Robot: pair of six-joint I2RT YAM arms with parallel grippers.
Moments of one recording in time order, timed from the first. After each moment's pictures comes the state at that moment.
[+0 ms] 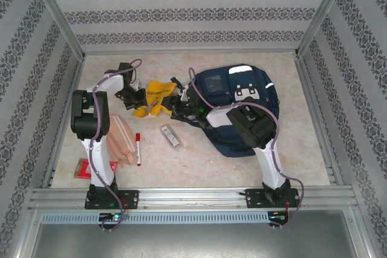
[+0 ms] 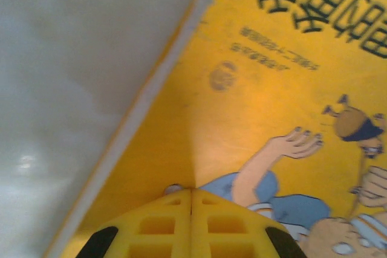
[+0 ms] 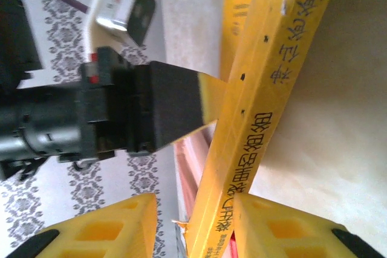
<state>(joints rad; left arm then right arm) -0.03 2.08 1.51 -0.87 0.37 -0.33 0.69 2.16 1.16 0.67 -0.54 1.38</state>
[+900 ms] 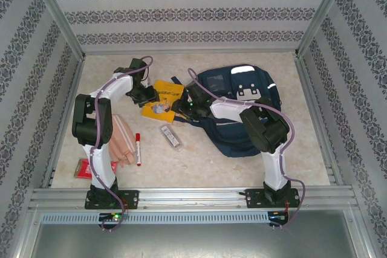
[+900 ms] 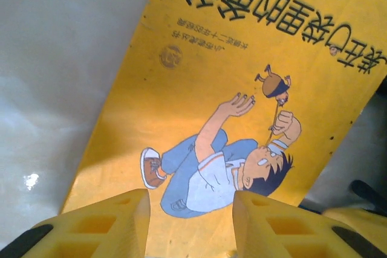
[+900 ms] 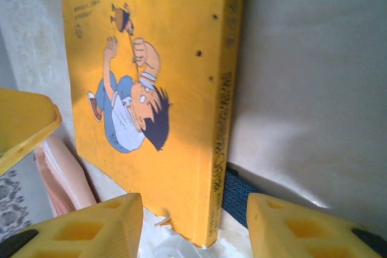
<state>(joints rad) -0.15 1.98 1.51 -0.86 0.26 -0.45 0.66 2.04 1.32 -0.14 -0.35 1.05</state>
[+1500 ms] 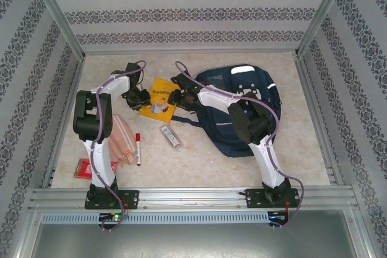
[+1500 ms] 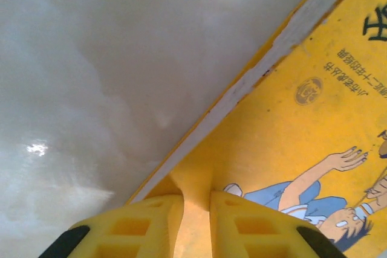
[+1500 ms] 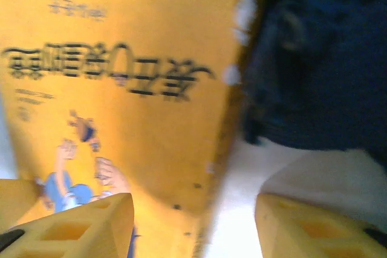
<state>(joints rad) -0.08 2.05 1.48 -0.85 0.22 -0.53 0.66 2.28 1.72 -0.42 -0.18 0.92</state>
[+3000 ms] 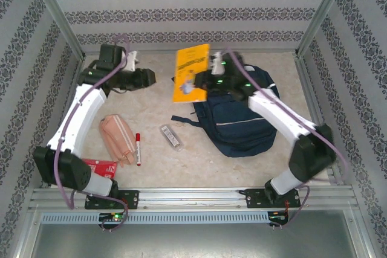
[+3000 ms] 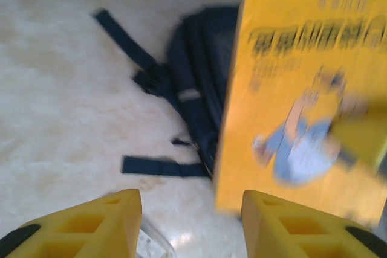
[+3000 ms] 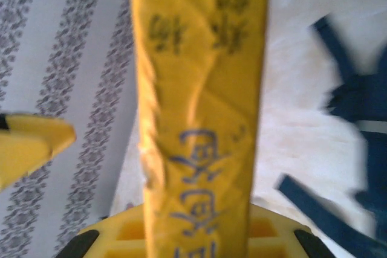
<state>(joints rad) -0.18 1.43 1.47 -0.85 0.49 -0.35 0.45 1.51 1.29 -0.33 -0.48 0.71</state>
